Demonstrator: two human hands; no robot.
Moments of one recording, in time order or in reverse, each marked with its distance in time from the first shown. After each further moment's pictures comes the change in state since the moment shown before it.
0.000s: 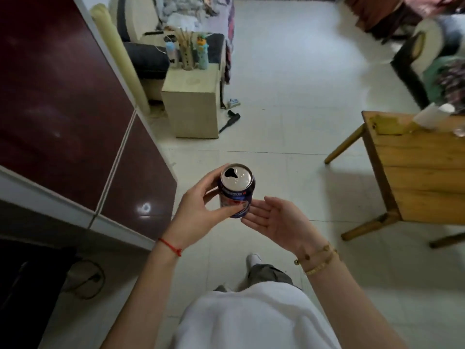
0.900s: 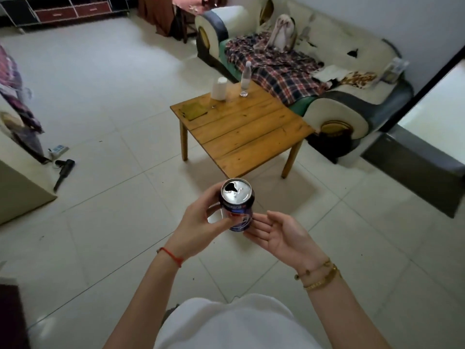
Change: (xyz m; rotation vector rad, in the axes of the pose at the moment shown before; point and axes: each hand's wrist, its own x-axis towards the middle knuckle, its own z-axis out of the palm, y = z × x) left_hand -0.035 0.108 0.463 -0.025 -0.774 0.231; right_hand -0.297 -0.013 -0.392 0.553 0.417 -0.421
